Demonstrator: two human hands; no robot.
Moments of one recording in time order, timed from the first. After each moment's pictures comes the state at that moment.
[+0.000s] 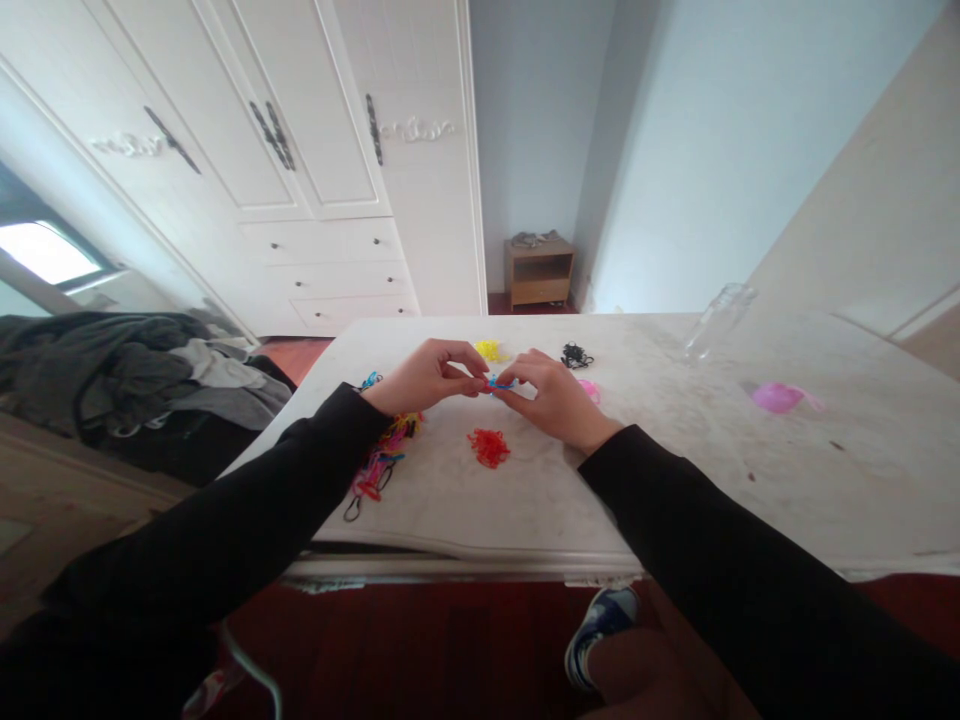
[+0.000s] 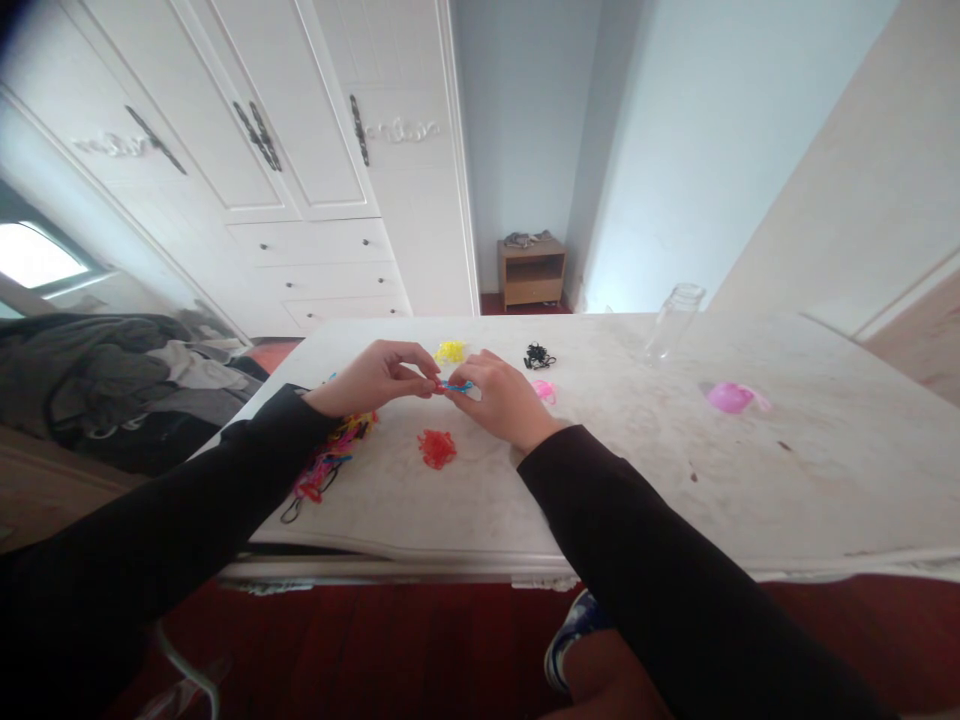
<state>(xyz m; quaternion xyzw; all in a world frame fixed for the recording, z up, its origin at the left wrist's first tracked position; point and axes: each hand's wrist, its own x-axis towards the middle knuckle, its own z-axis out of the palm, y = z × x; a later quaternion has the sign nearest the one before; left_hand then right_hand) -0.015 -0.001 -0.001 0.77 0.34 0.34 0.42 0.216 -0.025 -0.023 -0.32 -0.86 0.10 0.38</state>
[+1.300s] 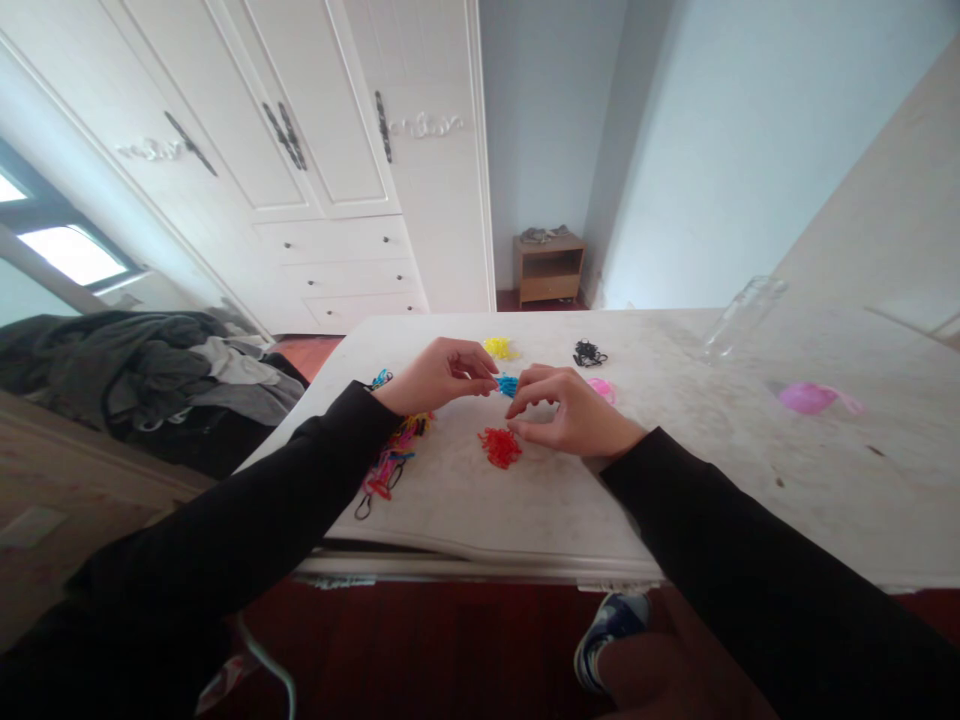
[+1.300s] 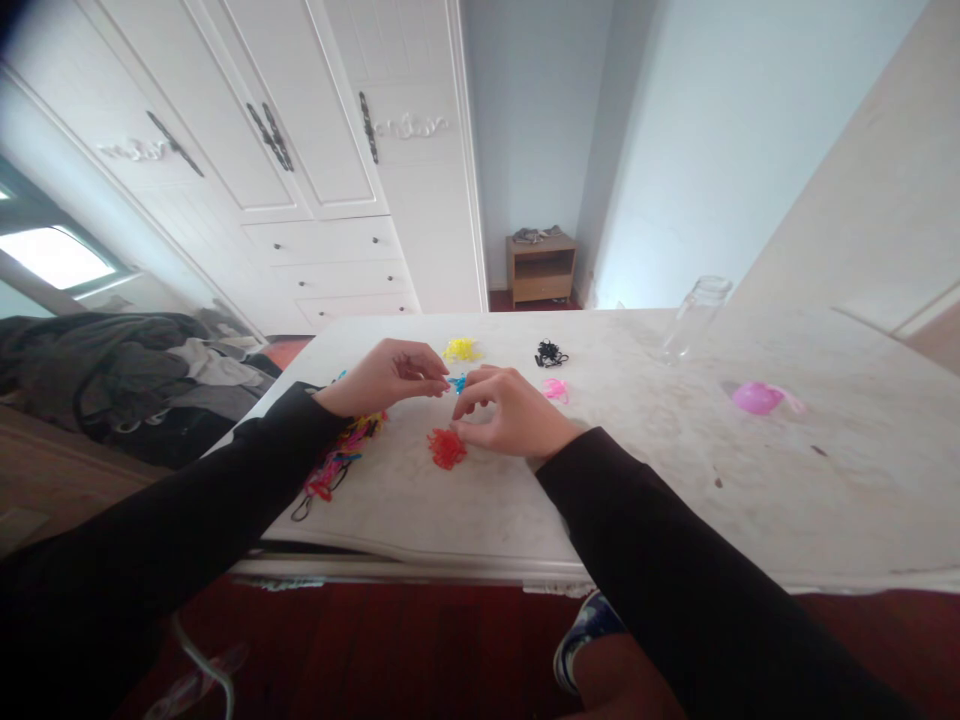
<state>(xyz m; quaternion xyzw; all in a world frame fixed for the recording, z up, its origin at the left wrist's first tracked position) -0.016 -0.001 -0.005 0.79 0.34 0.33 0.39 0.222 -0.046 -0.008 -0.26 -0.87 0.22 0.35</state>
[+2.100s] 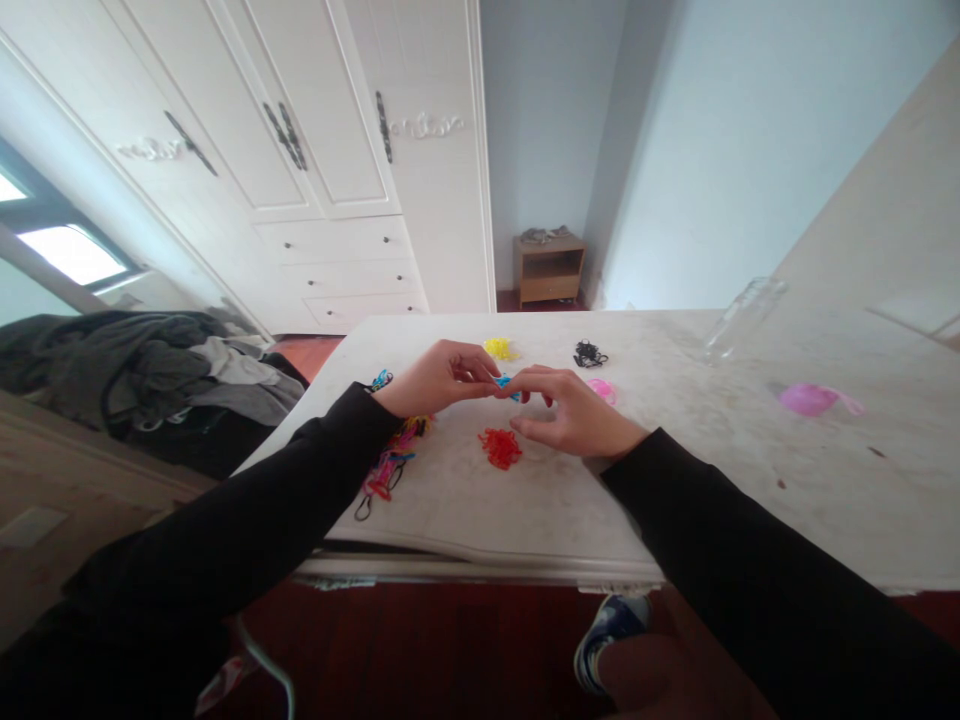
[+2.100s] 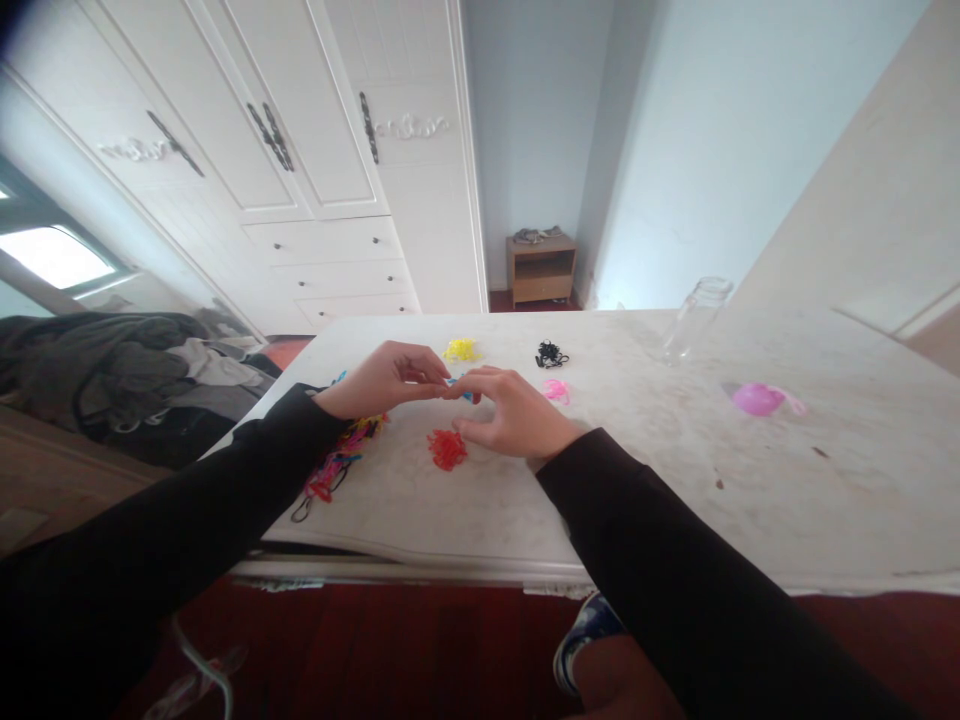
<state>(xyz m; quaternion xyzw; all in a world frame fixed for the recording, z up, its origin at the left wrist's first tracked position) -0.014 -0.005 -0.001 0.79 0.33 0.33 0.40 0.223 -0.044 -0.011 -0.29 -0.87 0.22 0.34</state>
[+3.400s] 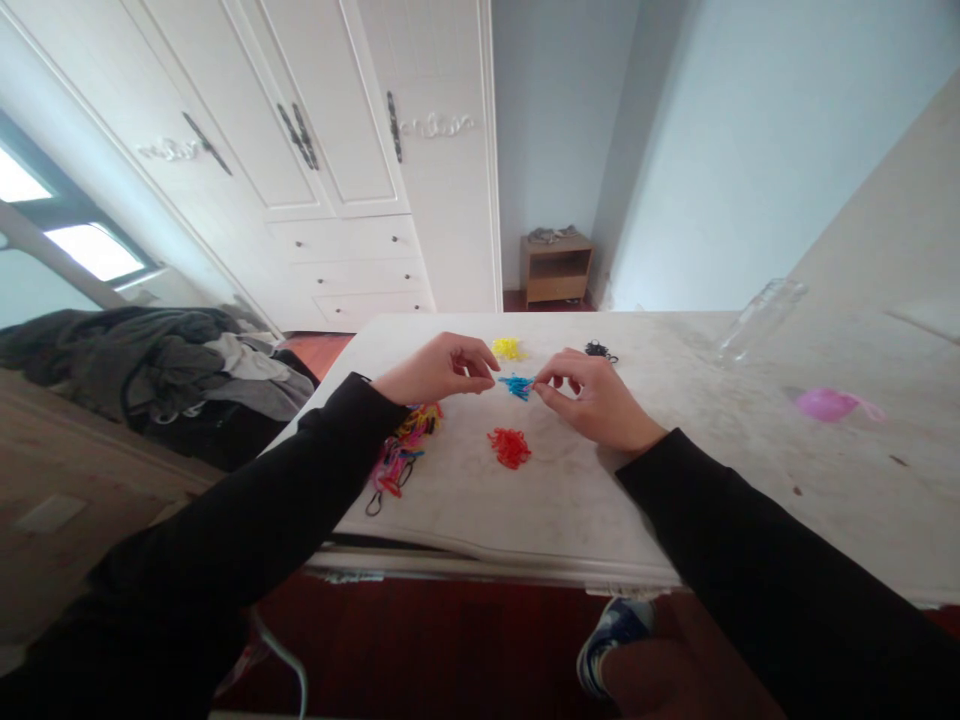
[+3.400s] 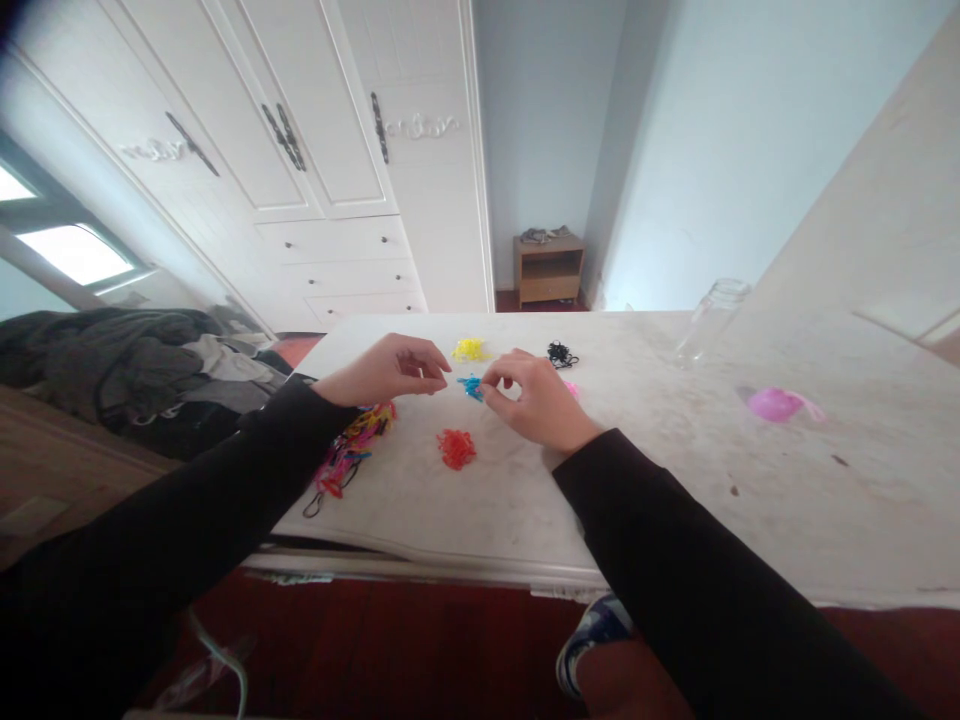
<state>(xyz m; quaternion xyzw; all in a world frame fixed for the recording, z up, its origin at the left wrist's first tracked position) -0.030 0.004 0.009 0.82 0.36 0.28 0.34 0.229 -0.036 -0.009 -0.33 -0.84 0.14 0.41</state>
